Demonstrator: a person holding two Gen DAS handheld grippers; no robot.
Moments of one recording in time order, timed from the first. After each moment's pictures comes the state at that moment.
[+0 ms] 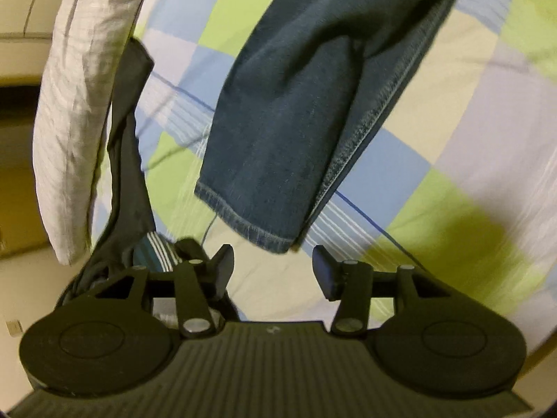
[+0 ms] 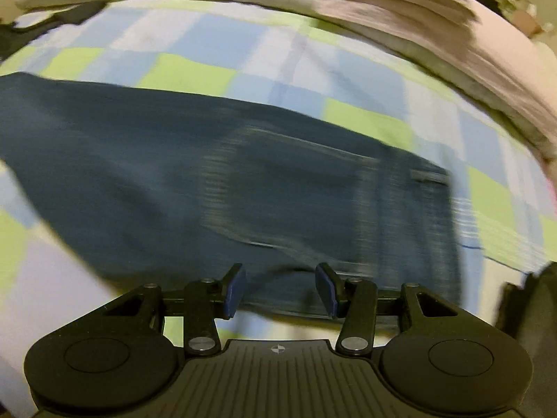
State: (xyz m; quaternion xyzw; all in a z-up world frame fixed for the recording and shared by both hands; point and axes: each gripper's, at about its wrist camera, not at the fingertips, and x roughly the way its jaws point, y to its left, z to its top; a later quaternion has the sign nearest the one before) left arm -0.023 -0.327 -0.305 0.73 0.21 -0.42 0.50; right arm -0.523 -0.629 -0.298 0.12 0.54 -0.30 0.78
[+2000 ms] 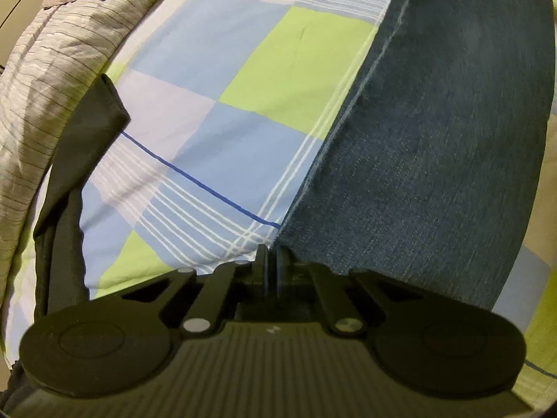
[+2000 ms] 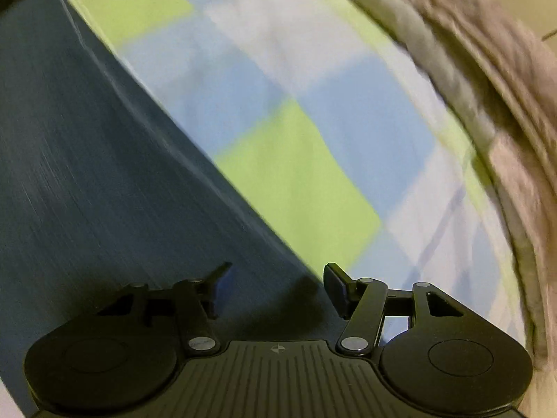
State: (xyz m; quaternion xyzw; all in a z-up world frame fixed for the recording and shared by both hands) left arm 0.129 -0.432 -0.356 0.57 0.24 -0.61 0.49; right arm -0.295 -0.667 -0.392 -0.09 0.64 -0.17 0.74
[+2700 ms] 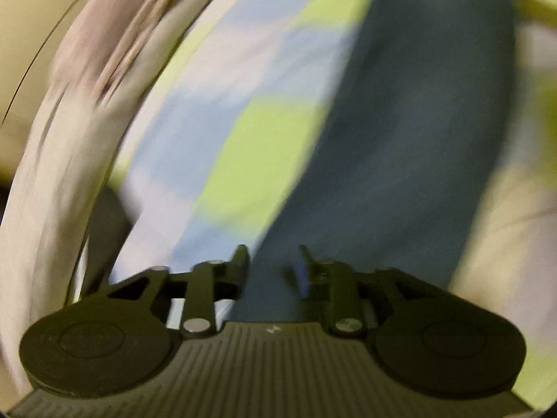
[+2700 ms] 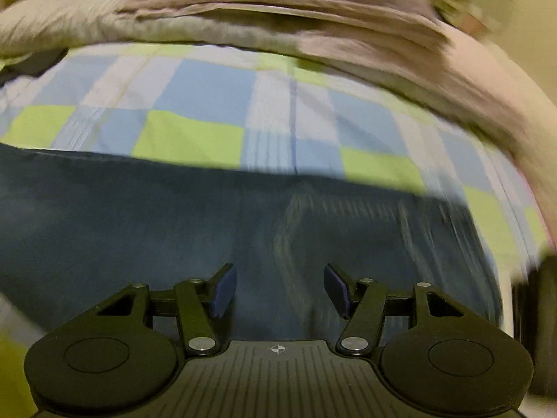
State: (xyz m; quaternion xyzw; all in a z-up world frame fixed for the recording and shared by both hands) left arm -0.033 -0.421 -0.303 0.57 0.09 -0.68 0.45; right arm -0.453 -0.593 -0.321 0.14 0.46 -0.44 0.76
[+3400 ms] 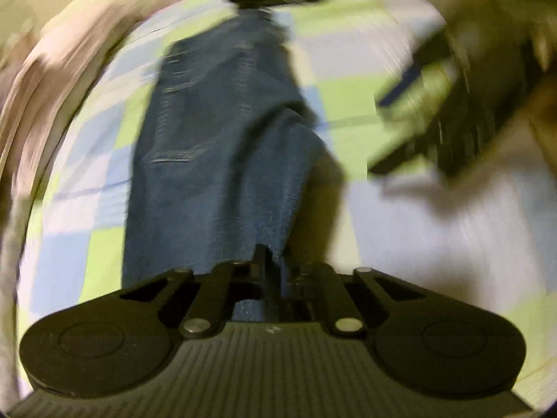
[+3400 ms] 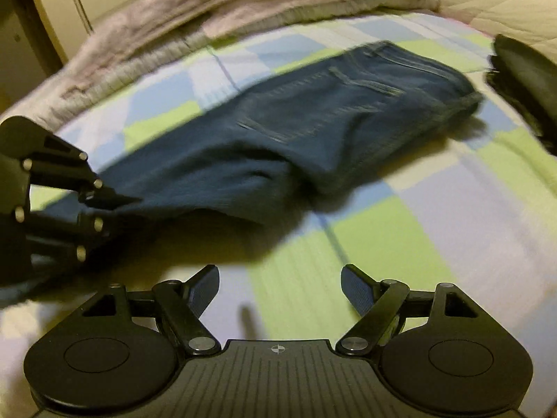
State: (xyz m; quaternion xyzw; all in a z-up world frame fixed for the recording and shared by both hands) left arm -0.262 -0.500 -0.321 0.49 0.07 -0.82 0.29; right arm -0.545 -0.507 -0.344 0.35 0.30 -0.49 0.74
